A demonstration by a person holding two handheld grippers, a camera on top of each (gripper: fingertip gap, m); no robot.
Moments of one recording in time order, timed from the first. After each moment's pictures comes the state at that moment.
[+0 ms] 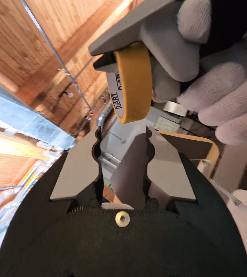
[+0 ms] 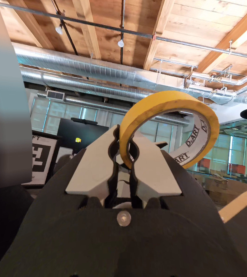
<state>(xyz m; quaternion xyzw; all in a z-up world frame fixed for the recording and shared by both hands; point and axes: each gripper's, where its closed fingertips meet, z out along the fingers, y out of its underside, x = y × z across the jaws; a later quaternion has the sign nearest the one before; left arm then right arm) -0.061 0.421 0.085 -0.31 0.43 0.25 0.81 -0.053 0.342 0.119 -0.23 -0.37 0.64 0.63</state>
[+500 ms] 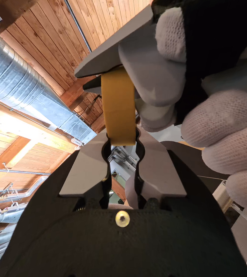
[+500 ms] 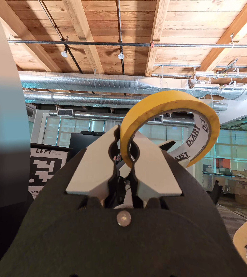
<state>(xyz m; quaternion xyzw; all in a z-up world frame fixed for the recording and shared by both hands) -0.058 0.409 0.091 -0.26 0.33 0.29 0.86 -0.067 0.332 0.115 -0.23 -0.34 0.69 0.59</state>
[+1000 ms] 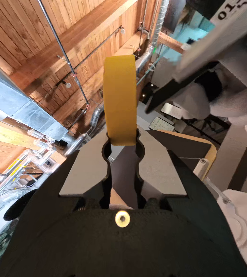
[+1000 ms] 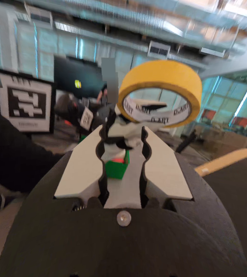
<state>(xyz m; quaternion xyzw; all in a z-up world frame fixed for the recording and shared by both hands) -0.089 0.416 0.098 -0.34 0.41 0.20 0.82 -0.078 0.357 0.073 -0.34 -0.52 0.54 0.57</state>
